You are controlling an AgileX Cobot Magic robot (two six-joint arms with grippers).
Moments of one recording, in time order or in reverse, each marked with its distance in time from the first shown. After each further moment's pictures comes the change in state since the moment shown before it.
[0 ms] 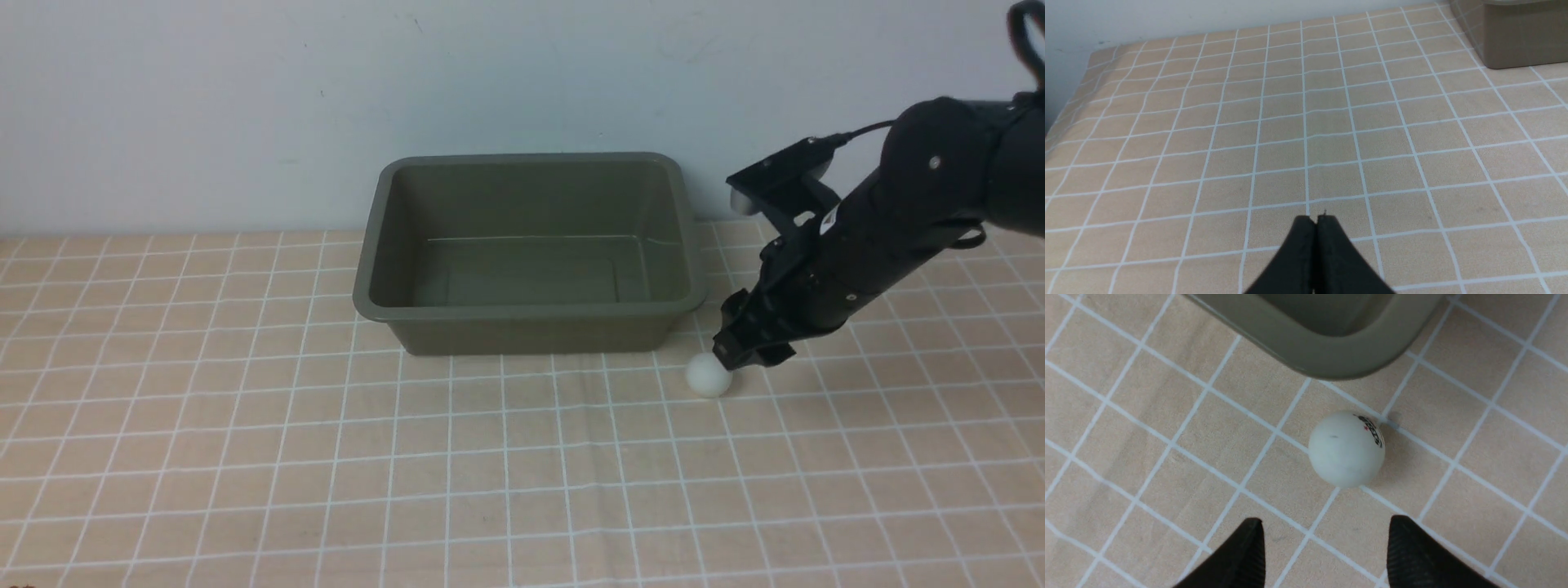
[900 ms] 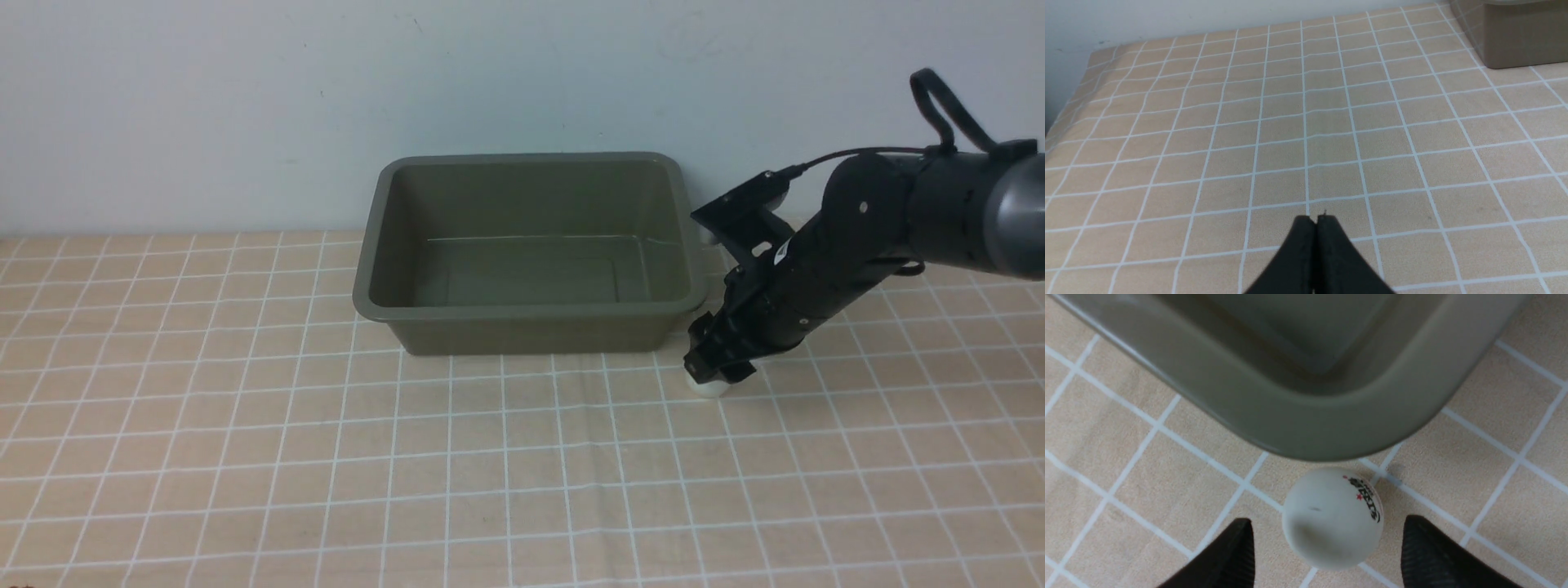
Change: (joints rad) right arm 0.006 0.150 -0.029 0.011 -0.123 -0.033; left arm 0.000 0.000 0.000 0.000 0.000 0.000
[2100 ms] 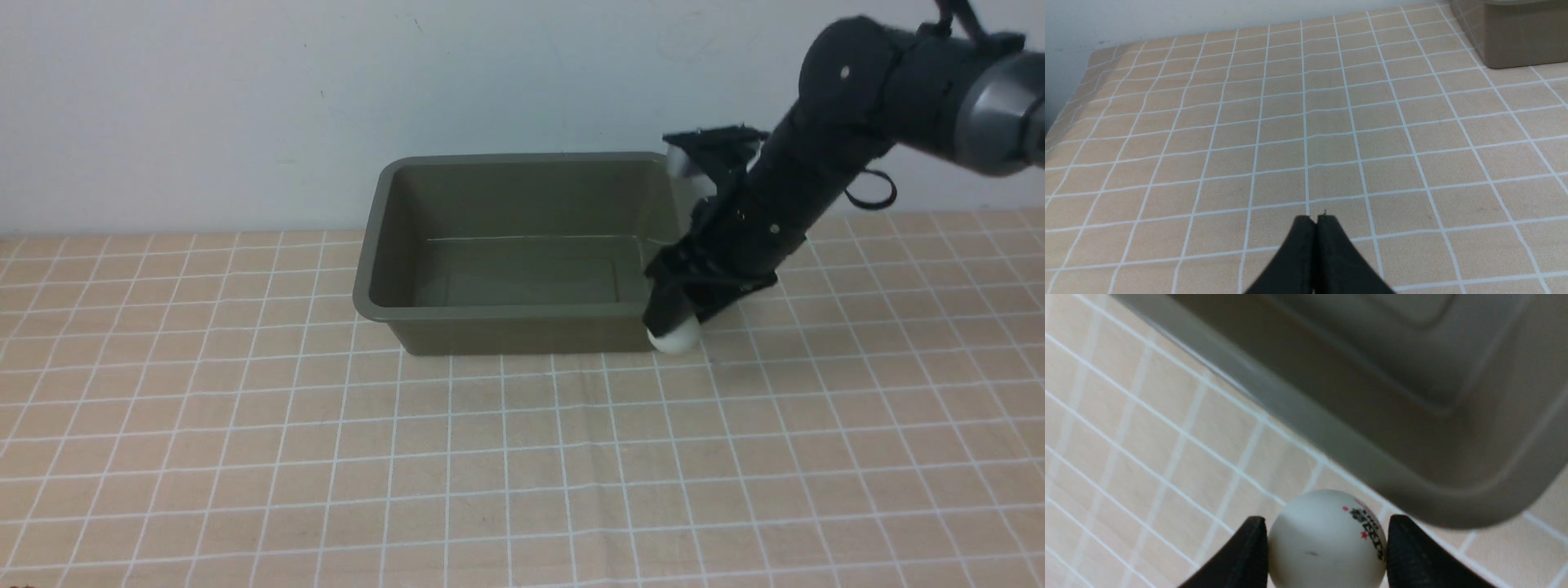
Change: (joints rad) right arm 0.000 0.082 -0.442 0.192 0.513 0.118; left arm 0.000 0.000 0.000 0.000 0.000 0.000
